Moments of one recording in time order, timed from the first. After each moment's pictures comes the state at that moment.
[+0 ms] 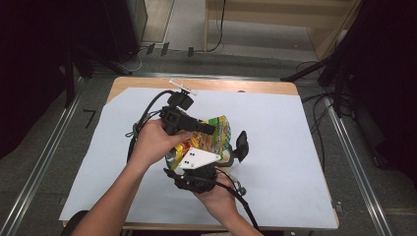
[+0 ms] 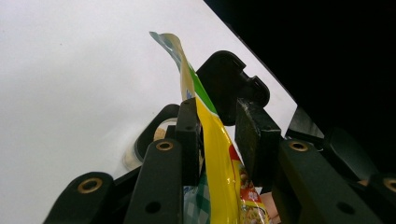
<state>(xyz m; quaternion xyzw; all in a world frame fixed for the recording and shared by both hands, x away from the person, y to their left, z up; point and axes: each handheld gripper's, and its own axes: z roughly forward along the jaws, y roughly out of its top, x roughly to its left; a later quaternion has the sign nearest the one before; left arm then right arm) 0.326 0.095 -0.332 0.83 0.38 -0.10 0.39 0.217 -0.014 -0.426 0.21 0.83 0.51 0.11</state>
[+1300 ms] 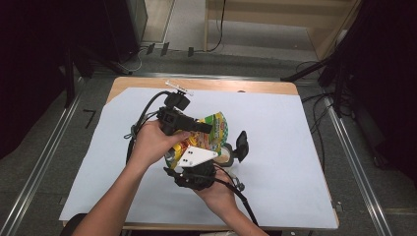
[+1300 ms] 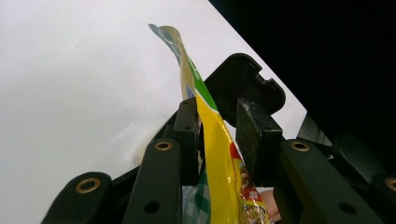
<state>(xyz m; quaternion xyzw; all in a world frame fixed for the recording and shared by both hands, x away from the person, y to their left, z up) 0.329 0.103 -0.339 0.82 0.39 -0.09 0.40 0.228 -0.011 -0.434 0.20 0.83 0.50 0.11</state>
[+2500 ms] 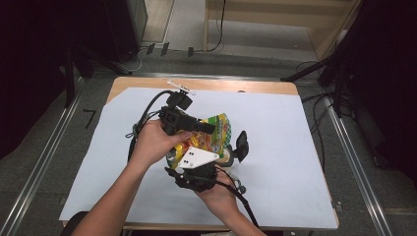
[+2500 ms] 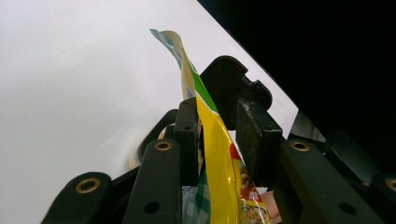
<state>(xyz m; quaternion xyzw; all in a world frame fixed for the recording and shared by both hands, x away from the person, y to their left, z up) 0.327 0.097 -0.334 0.83 0.37 -0.10 0.41 0.221 -0.014 -0.428 0.21 0.83 0.50 0.12</state>
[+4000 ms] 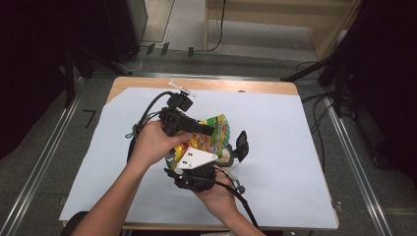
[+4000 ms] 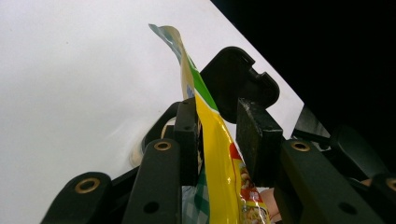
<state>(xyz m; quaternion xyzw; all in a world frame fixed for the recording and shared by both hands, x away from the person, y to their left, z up) 0.327 0.098 -0.338 0.83 0.38 -0.10 0.39 0.222 -0.011 -0.432 0.20 0.84 0.50 0.12</state>
